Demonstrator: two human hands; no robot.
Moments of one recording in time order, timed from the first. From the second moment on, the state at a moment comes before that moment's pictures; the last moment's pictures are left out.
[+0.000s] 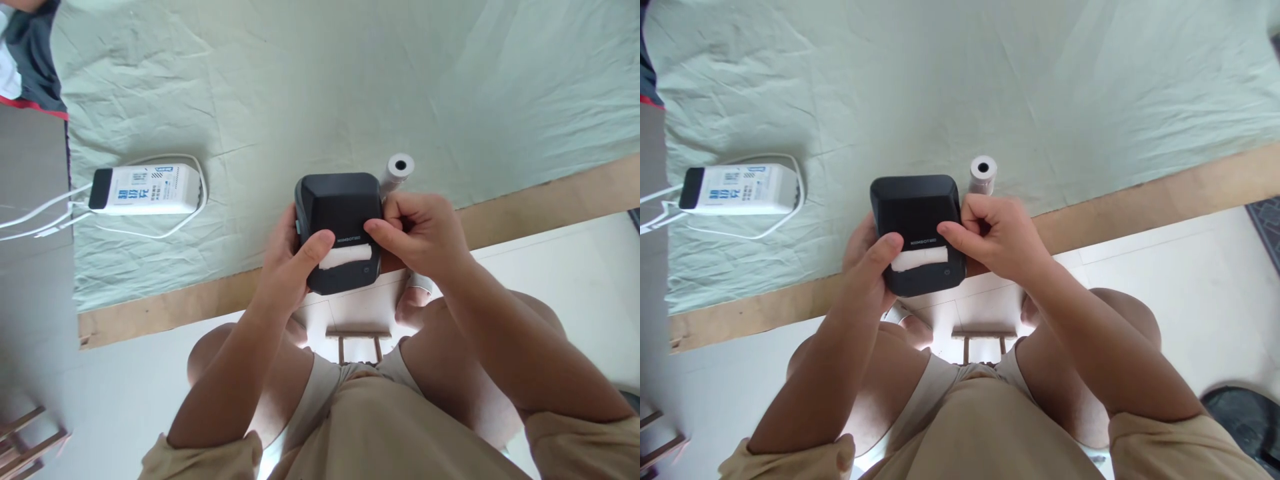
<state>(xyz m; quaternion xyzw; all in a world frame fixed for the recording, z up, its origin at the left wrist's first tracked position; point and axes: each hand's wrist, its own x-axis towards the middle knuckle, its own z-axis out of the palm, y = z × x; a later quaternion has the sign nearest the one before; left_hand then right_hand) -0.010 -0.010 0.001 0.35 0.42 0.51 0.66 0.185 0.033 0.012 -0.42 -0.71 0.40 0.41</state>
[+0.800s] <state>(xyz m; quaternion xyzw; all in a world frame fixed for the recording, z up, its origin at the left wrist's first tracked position) -0.006 -0.002 -0.002 0.23 0.45 0.58 0.64 0.193 0.037 0.024 -0.40 -0.69 0.34 0.49</state>
